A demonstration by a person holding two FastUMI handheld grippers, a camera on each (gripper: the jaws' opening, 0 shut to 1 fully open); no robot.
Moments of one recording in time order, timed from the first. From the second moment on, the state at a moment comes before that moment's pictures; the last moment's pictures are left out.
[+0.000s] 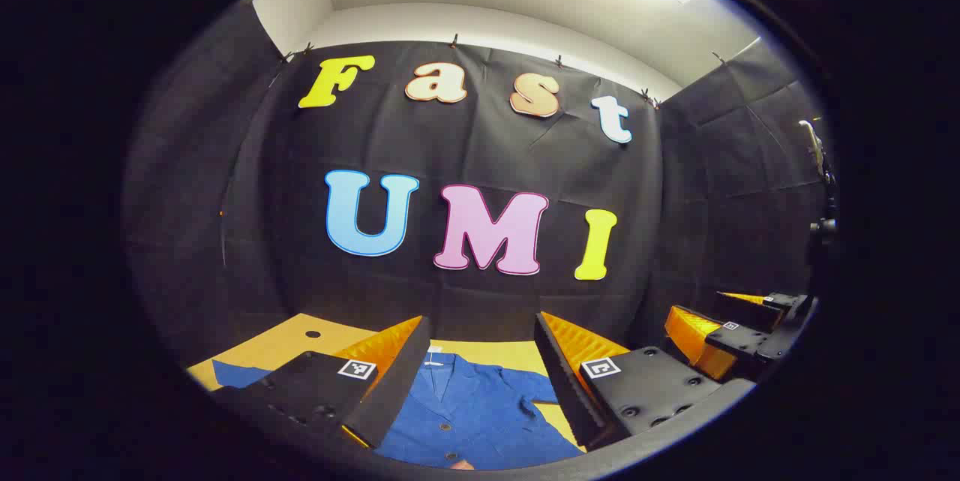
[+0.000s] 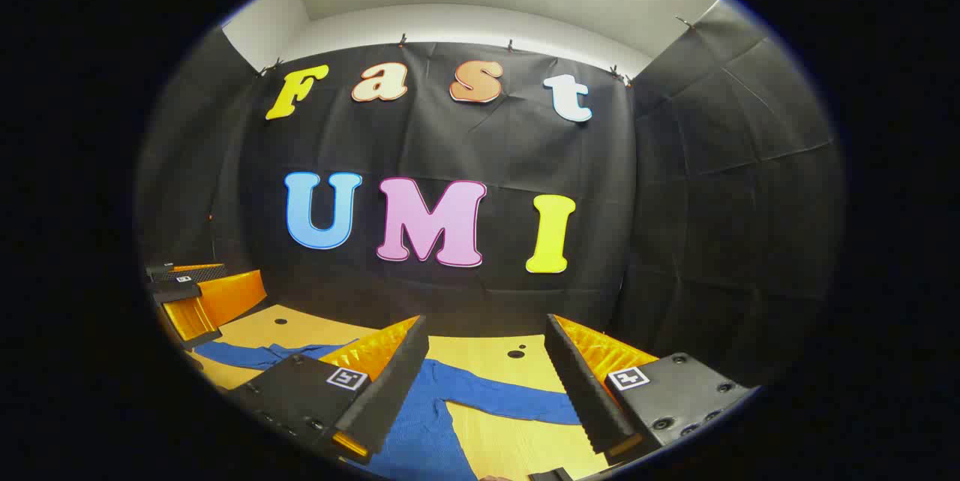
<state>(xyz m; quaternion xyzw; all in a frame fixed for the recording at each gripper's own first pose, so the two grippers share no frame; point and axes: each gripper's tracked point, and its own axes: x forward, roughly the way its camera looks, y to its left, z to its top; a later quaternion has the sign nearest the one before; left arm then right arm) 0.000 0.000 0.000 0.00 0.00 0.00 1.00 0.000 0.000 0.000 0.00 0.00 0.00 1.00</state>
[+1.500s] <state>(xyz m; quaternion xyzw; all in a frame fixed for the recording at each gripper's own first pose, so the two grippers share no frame) -0.005 0.035 -0.005 0.02 0.01 0.02 1.00 -0.006 0.026 -0.009 0.01 0.02 0.02 1.00</state>
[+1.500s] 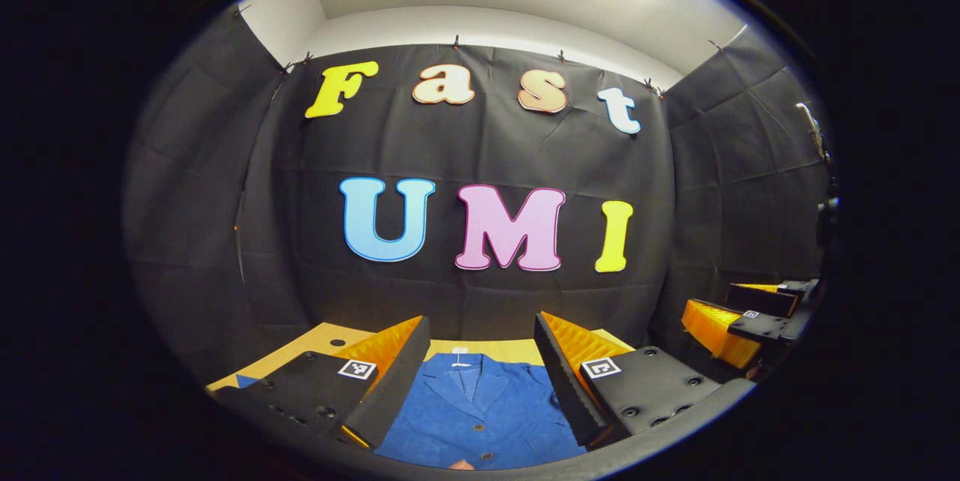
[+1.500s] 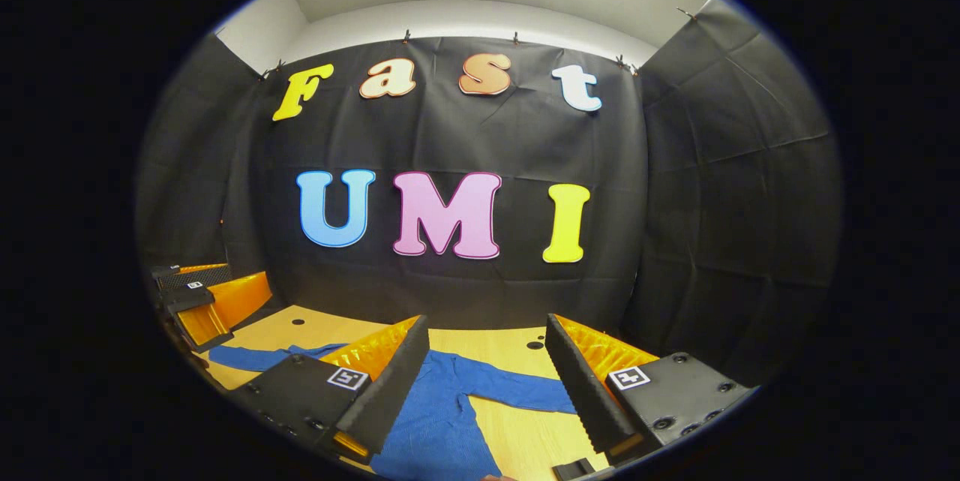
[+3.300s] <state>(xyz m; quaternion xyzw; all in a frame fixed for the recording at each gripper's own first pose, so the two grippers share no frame) 0.080 -0.033 -0.052 0.04 0.11 0.06 0.99 0.124 -0.178 -0.257 -0.04 0.20 -0.05 0.98</state>
